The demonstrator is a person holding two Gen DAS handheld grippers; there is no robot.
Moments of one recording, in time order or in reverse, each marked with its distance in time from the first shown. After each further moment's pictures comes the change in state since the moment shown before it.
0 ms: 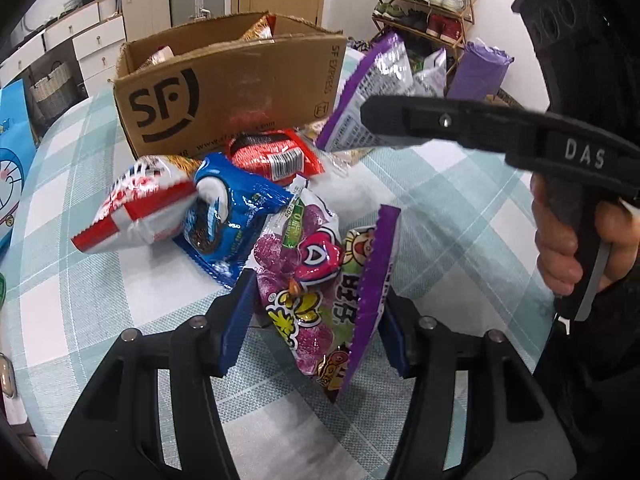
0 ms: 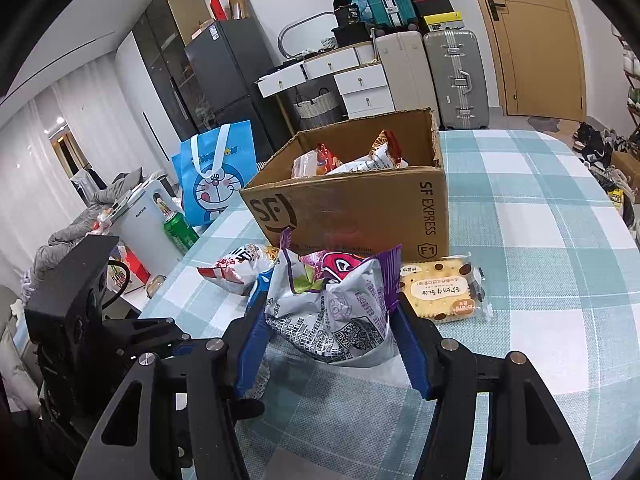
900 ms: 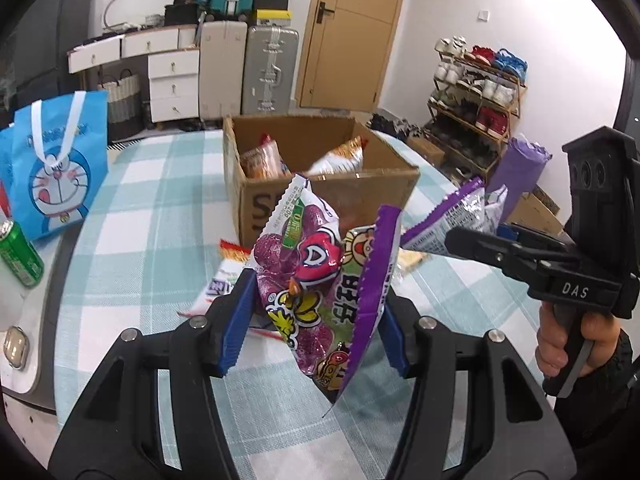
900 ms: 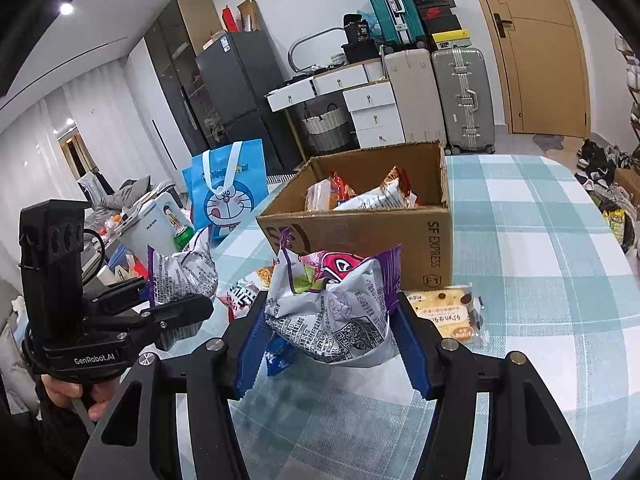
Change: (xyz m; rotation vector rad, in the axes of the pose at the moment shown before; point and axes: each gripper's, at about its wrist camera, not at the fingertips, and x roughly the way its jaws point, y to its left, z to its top) left arm -0.082 0.055 0.030 -0.201 -0.274 0.125; right arm -0.019 0.009 0.016 -0.033 -0.060 0.014
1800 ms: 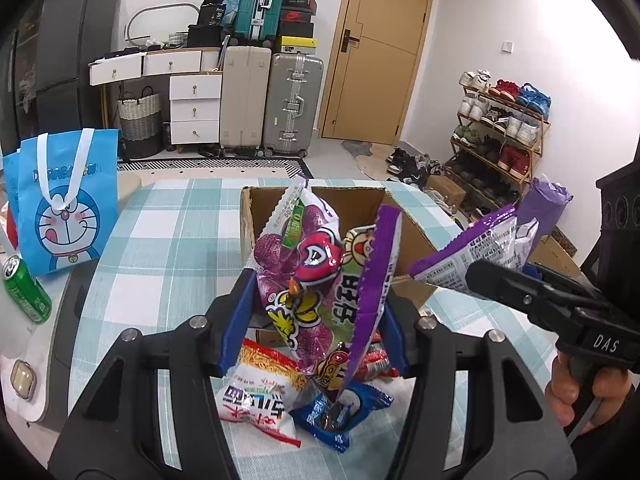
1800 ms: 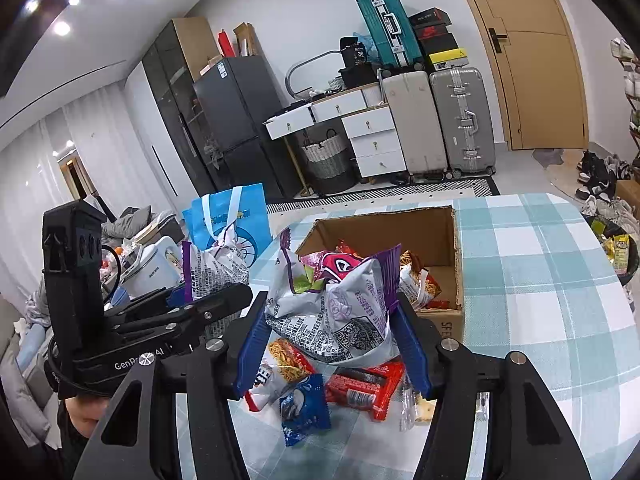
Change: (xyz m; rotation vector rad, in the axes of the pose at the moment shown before) left arm 0.032 0.009 0.088 -0.054 -0.093 0.070; right arm 0.003 0.011 0.068 0.037 -0.081 0.006
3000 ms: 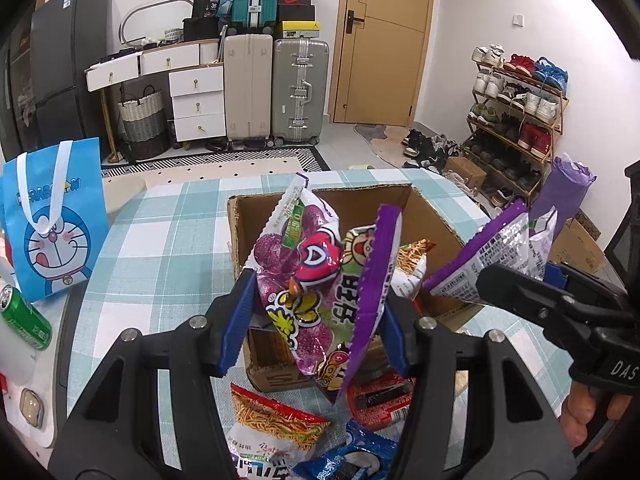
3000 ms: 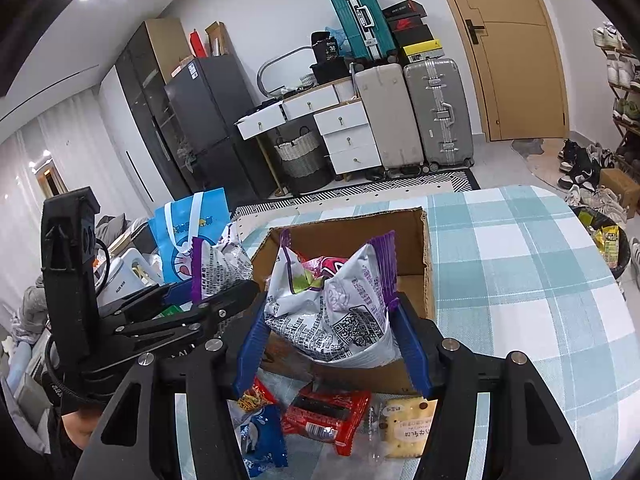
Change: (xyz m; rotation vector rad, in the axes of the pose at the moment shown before) left arm 0.089 -0.016 0.027 0.053 0.062 0.063; right arm 0.039 -0.030 0.019 0.045 0.014 -0.076
